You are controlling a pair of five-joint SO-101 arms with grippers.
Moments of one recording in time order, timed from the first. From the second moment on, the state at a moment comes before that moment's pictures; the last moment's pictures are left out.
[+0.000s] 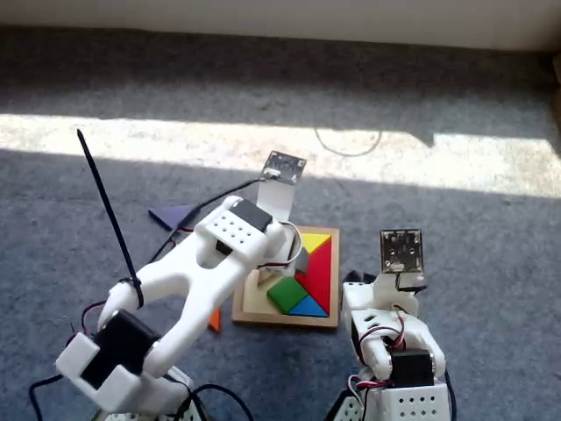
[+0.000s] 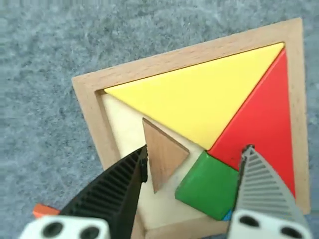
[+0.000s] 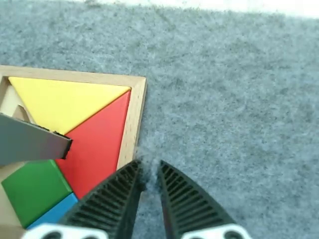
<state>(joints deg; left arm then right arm) 27.8 -1.9 33.1 56.5 22.4 -9.8 -103.9 96.0 60.6 0.1</state>
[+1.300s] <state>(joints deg) 35.1 -0.7 35.6 54.3 22.2 -7.0 -103.9 96.0 60.6 0.1</state>
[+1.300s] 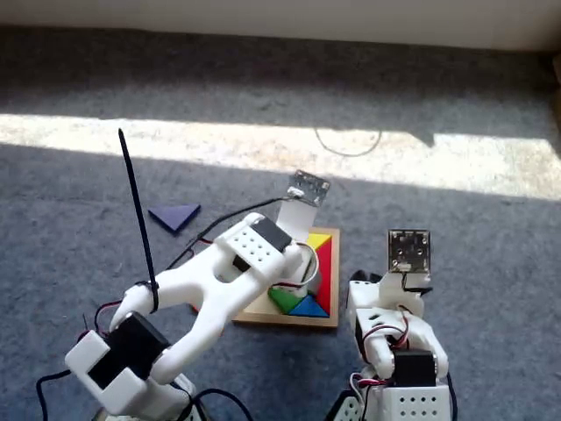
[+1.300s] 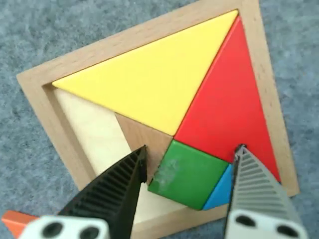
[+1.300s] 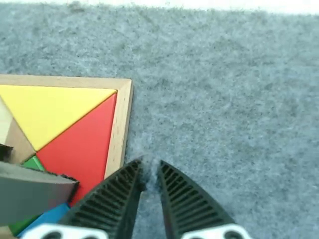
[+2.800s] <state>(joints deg) -4.2 -21.3 42.5 68.5 -14.7 -7.0 -103.9 96.0 60.6 0.1</state>
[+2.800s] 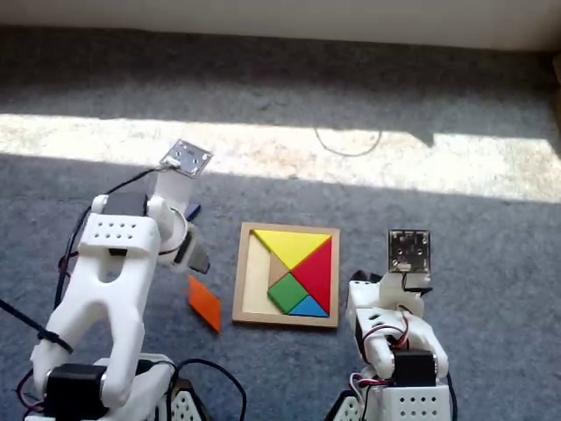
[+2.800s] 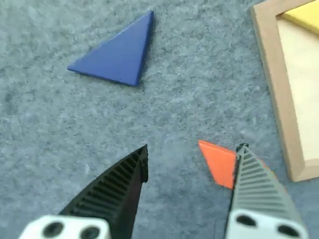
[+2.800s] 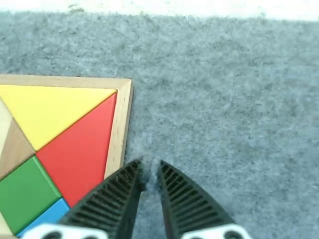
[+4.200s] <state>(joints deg) 8.1 -22.9 62.7 54.8 36.7 -7.0 -103.9 96.0 60.6 0.1</state>
